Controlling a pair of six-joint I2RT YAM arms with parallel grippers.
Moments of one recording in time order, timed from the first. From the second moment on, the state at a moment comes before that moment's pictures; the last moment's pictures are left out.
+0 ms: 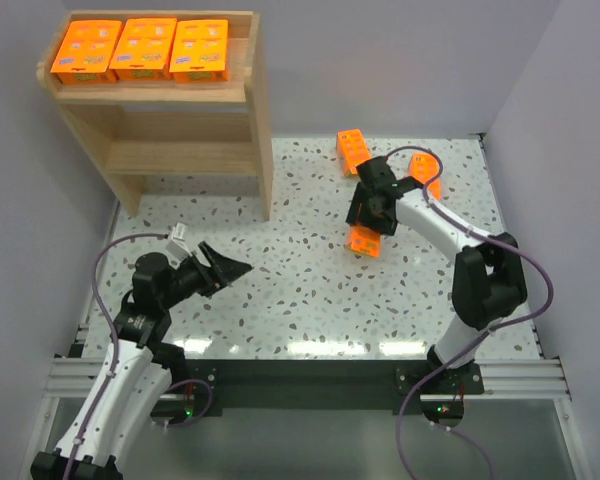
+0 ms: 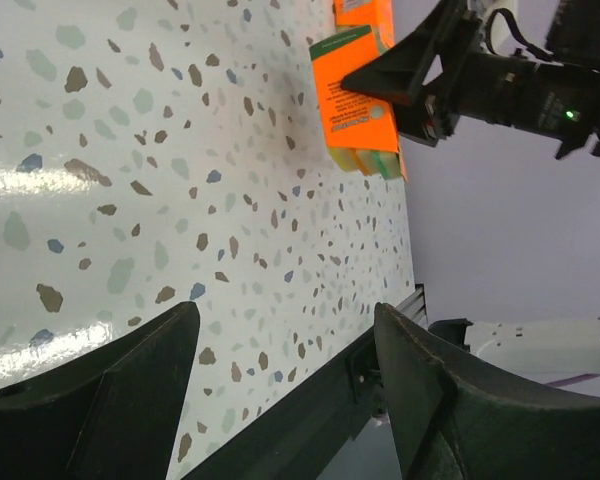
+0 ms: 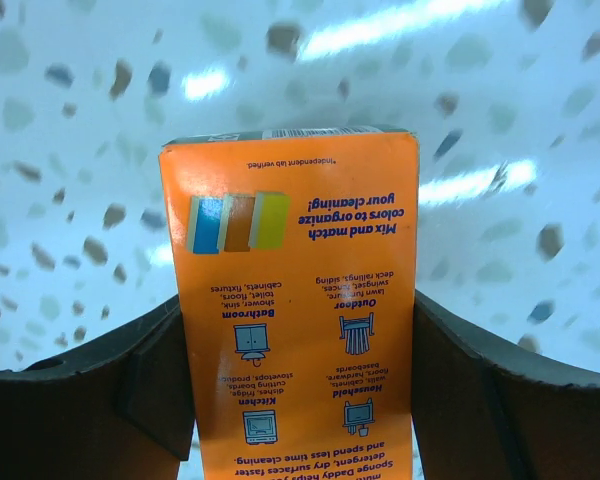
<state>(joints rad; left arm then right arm) -0.19 0.48 0.39 -0.23 0.53 -0.93 0.38 1.74 1.35 -0.71 0.22 0.65</state>
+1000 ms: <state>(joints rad) -0.62 0.88 0.31 0.11 0.21 -1.06 0.78 1.82 1.28 -0.72 0.16 1.43</state>
